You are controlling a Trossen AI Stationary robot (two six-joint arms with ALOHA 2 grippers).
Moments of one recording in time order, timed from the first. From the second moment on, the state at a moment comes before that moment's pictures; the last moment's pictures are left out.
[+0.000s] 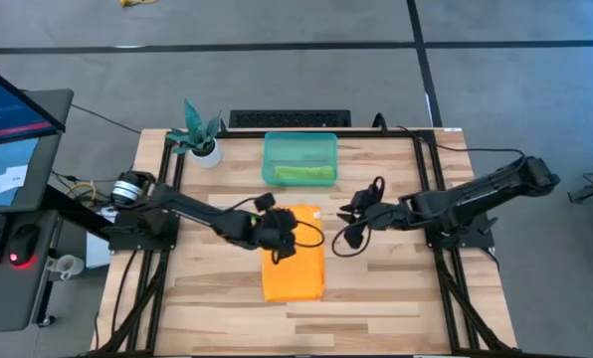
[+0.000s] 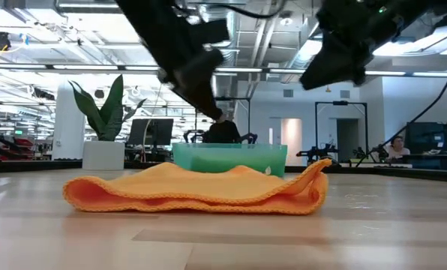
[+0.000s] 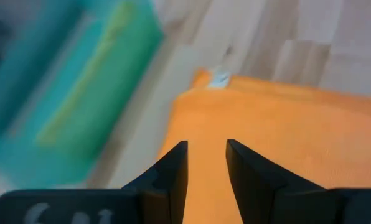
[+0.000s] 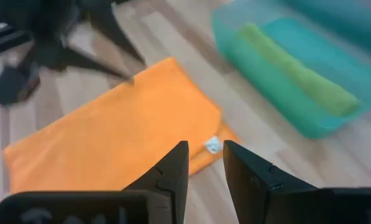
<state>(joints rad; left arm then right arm) -0.23 1.77 1.19 -0.45 -0.64 -0.38 0.23 1.19 0.70 -0.23 0.47 0.52</state>
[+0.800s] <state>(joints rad) -0.38 1.69 1.13 -0.81 -0.57 -0.77 0.09 1.67 0.90 -0.08 0.15 0.31</state>
